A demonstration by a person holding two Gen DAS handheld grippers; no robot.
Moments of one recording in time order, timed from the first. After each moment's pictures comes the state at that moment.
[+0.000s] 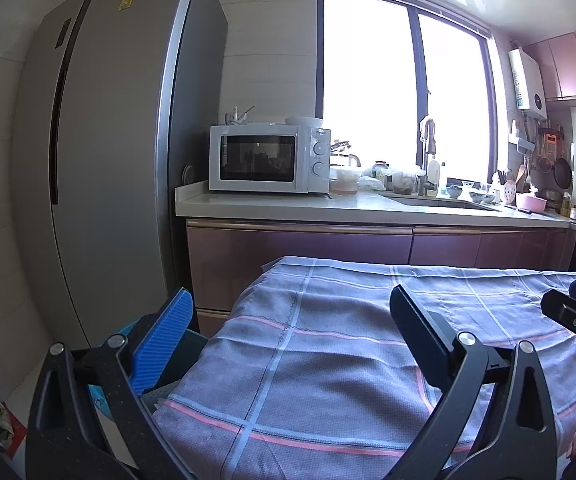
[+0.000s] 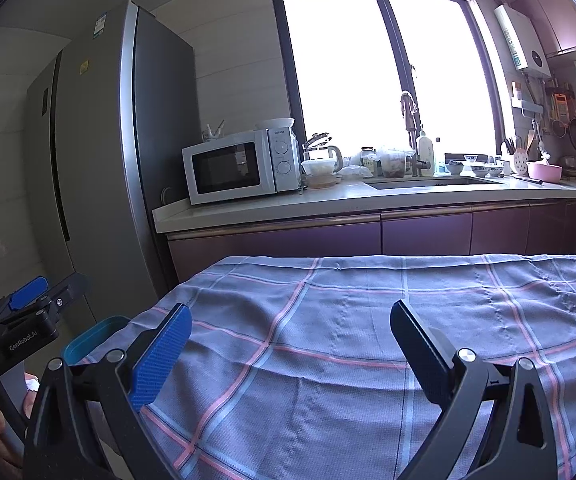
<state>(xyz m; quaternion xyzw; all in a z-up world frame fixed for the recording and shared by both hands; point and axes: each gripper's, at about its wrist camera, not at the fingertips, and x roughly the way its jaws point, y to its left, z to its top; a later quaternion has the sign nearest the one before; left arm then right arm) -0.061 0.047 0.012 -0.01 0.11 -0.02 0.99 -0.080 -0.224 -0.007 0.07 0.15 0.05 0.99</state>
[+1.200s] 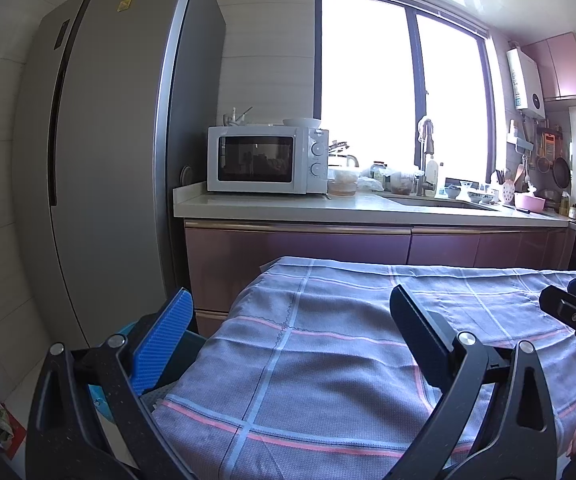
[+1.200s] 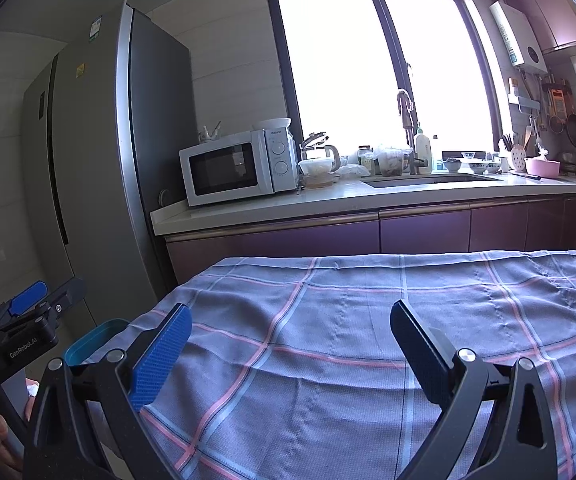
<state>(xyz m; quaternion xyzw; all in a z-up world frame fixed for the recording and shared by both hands) -0.060 0.048 0.014 -0.01 0.11 -0.02 0.99 -0.079 -0.225 -0.007 0.07 0.15 0.05 0.99</state>
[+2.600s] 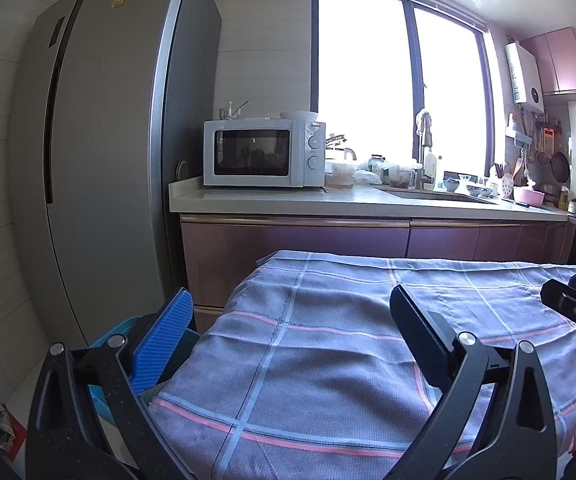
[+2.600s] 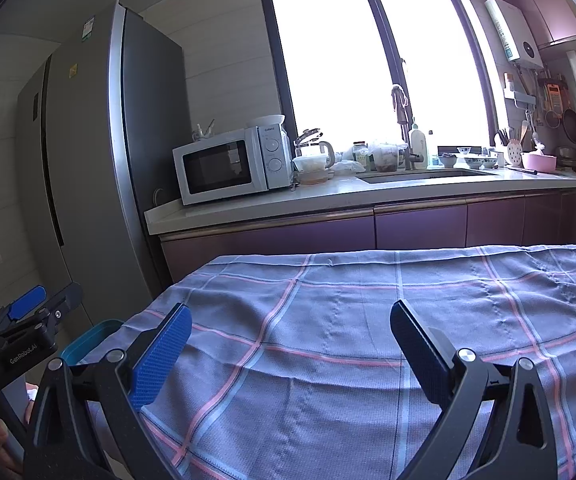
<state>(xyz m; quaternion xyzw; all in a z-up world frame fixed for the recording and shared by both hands) -0.052 0.044 0.007 -0.01 0.12 -0.02 0.99 -0.075 -0.231 -0.011 0.08 0.15 0.04 0.98</state>
